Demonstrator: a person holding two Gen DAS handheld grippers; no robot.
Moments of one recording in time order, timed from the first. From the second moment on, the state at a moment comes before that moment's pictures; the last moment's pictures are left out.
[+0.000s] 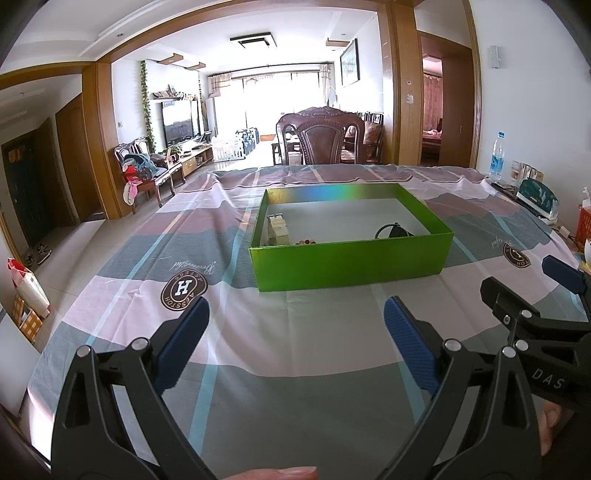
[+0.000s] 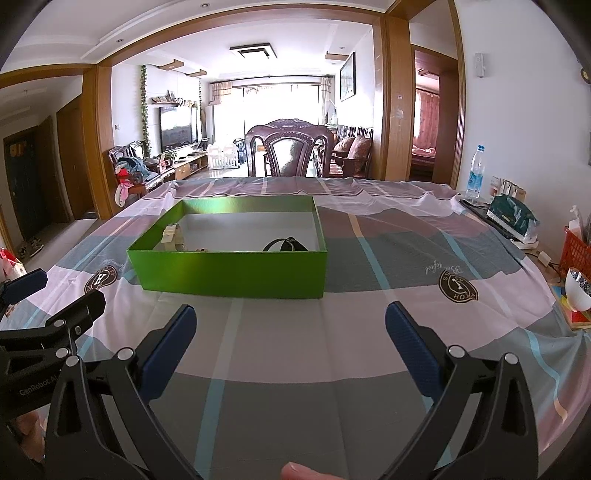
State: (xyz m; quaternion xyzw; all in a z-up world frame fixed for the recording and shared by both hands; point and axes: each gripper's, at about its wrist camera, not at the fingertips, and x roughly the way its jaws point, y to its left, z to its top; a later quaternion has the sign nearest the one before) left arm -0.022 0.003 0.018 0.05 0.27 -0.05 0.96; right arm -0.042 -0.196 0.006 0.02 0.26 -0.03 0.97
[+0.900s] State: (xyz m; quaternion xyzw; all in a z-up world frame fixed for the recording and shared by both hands) left arm -0.026 0.006 0.021 0.05 0.27 -0.06 0.96; right arm -0.043 -0.200 0.009 0.02 0.25 -0.04 0.97
